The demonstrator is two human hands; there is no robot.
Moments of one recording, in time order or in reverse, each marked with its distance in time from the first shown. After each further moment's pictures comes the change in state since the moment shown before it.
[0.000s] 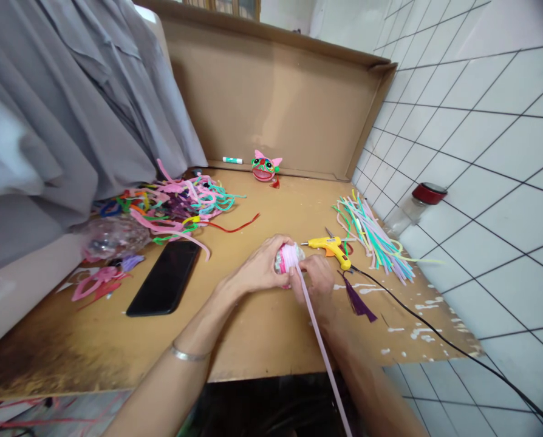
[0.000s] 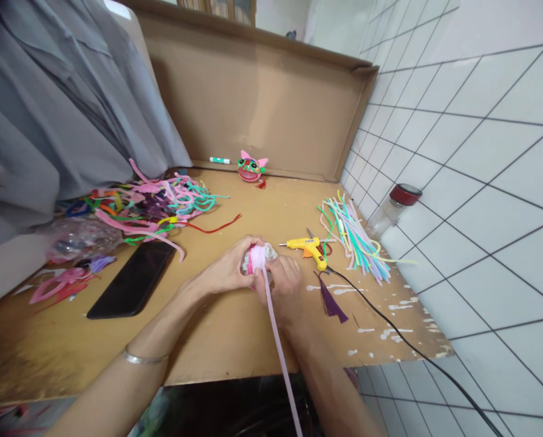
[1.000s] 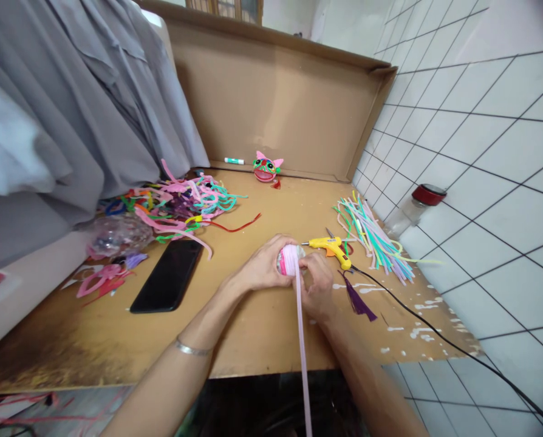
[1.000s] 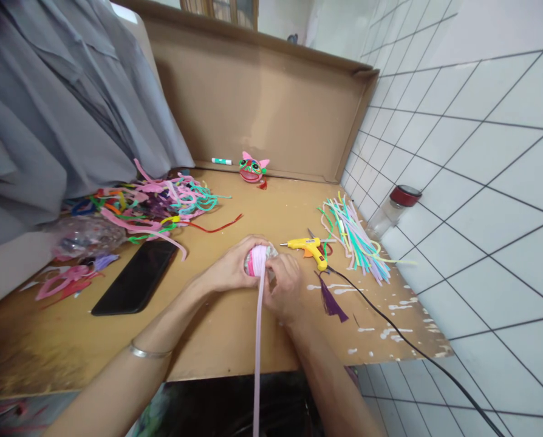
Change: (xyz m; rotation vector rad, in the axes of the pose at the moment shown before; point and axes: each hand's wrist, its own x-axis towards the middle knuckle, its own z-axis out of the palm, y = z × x) left_hand 0.003 -0.011 0.006 -0.044 0.051 0.133; right_hand 0.001 -0.003 -0.006 0.120 -0.116 0.090
